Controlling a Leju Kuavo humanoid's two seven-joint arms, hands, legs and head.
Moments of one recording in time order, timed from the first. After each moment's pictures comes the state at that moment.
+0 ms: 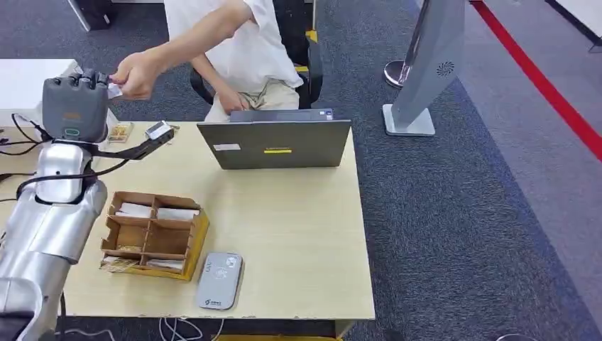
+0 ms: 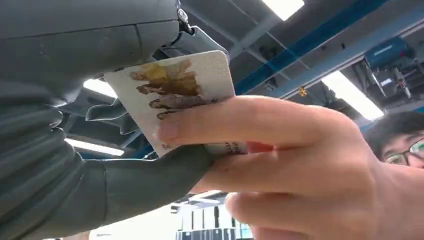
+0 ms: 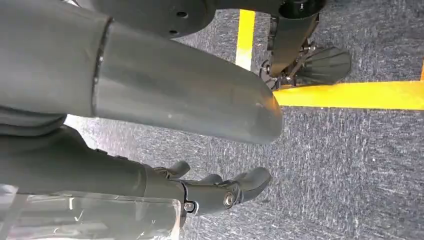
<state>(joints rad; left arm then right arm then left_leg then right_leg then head) -0.88 0.15 -0.29 -0.86 -1.50 0.68 0.08 -0.12 0.15 -0.77 -0.21 1.01 -0.10 0.05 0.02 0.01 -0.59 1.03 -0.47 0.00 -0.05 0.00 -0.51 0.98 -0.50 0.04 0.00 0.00</state>
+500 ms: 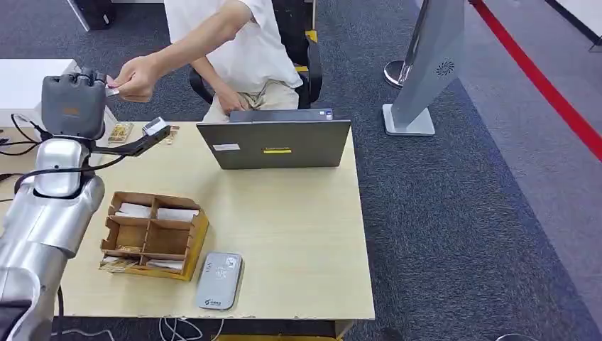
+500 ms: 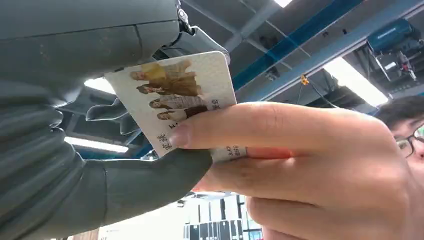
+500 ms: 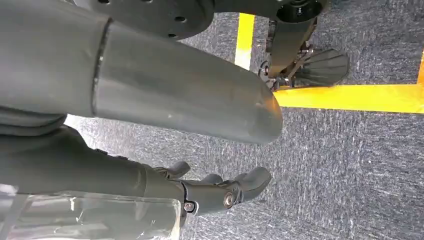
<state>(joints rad) -0.93 0.15 -0.29 -0.76 -1.50 0.69 0.09 -0.13 0.15 -0.77 -0.21 1.01 -0.10 0.05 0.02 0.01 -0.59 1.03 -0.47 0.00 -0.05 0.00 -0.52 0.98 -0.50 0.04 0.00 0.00</state>
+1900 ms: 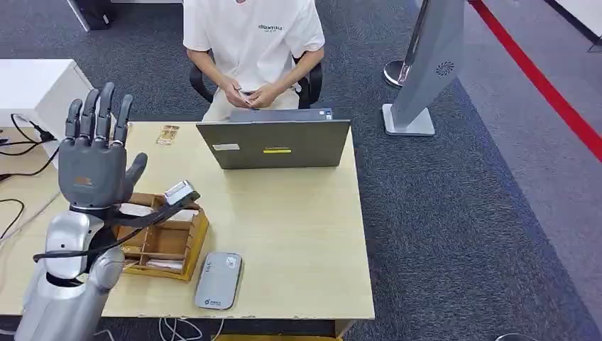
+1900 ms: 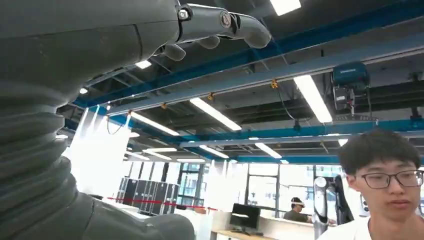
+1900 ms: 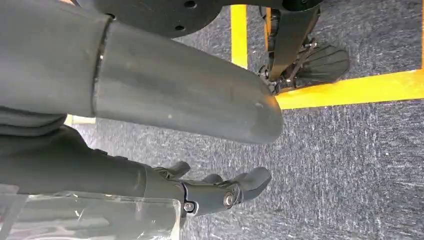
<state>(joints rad) -0.41 0.16 -0.30 -1.58 -1.29 0.49 0.03 -0.07 0.15 -0.82 -0.21 0.90 -0.13 -0.01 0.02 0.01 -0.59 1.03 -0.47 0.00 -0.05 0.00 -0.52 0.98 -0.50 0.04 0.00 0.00</state>
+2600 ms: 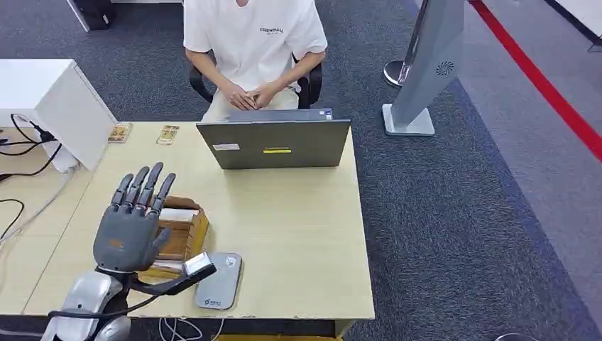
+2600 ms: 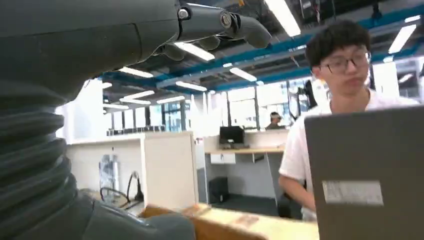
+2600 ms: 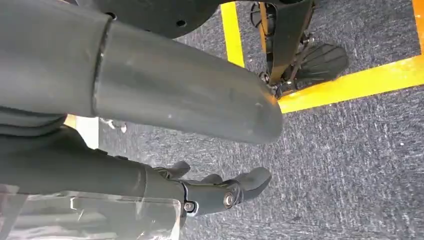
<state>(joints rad) -0.11 0.23 -0.37 -1.73 -1.24 0.30 0.06 -0.06 0.15 -0.90 -0.21 0.85 -0.14 -0.01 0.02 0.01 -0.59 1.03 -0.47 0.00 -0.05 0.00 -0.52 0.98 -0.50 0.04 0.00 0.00</state>
